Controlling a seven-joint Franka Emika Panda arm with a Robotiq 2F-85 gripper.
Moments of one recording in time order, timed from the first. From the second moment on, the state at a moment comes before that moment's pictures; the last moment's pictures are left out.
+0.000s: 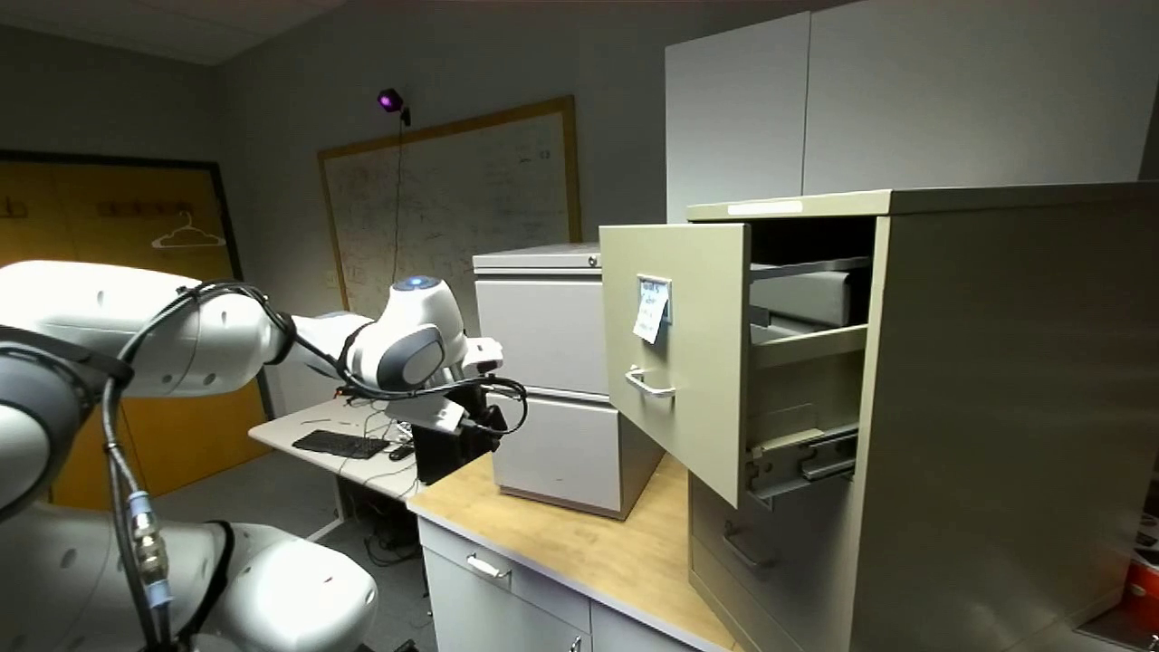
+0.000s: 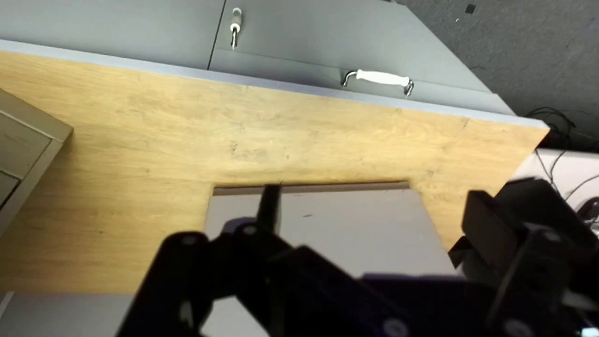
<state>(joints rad) 0.13 -0.86 0.01 -2.79 0.14 2.32 -0.09</state>
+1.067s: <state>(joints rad) -0.21 -1.10 0.03 -2.77 -0.01 2.56 0.10</state>
